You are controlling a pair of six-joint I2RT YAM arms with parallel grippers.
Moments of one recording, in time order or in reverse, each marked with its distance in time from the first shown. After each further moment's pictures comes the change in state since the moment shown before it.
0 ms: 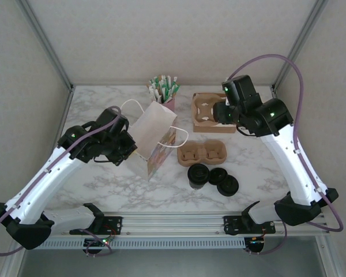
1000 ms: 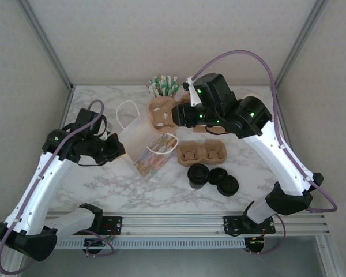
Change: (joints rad) left arm 0.311 -0.073 -0.047 -0.076 0.260 0.572; right arm 0.272 0.135 0.177 0.111 -0.254 0.095
